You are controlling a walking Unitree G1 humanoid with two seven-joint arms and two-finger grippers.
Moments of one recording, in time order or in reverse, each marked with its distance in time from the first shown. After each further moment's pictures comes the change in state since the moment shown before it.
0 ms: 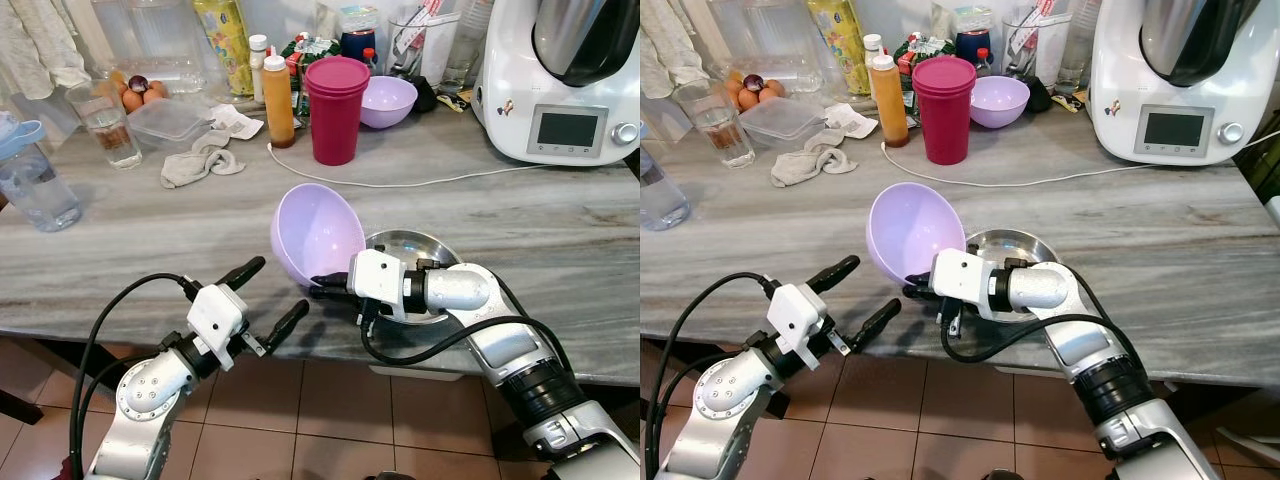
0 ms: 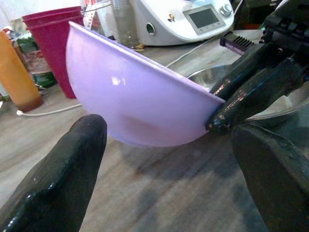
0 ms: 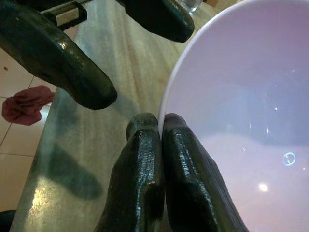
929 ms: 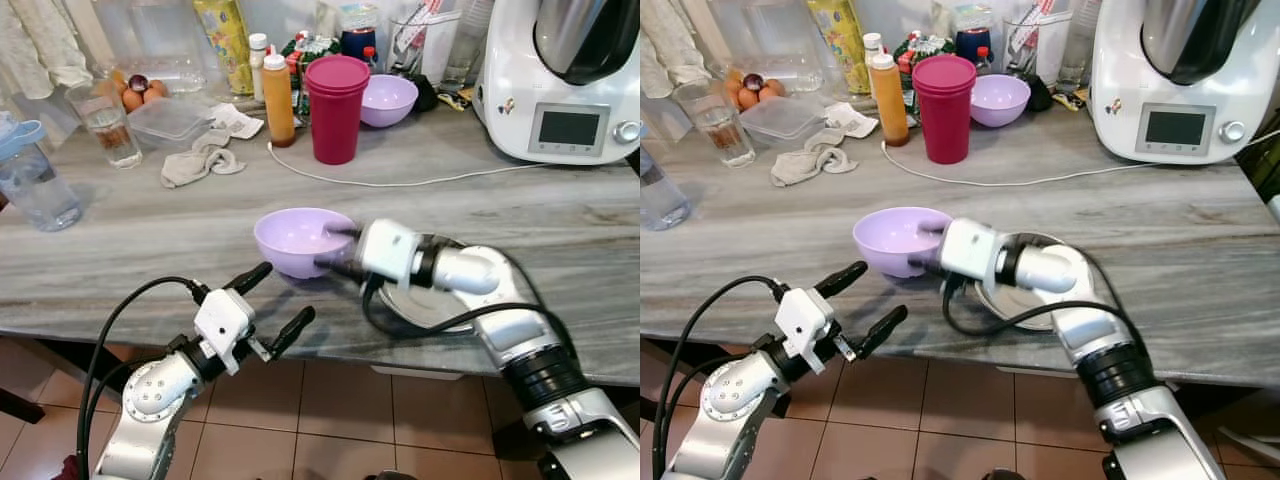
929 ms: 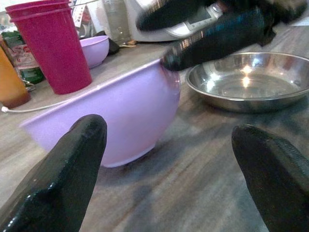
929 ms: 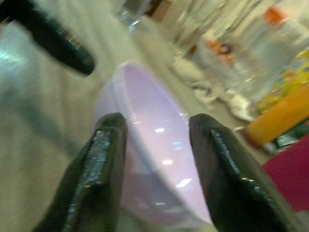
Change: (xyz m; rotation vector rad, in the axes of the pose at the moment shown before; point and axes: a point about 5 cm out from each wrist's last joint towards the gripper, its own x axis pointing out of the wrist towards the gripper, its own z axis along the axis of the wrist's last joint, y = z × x) left arm 0.003 -0.006 -0.004 -0.016 0.005 -0.027; right arm -0.012 -0.030 0.019 -0.114 -0.057 -0.239
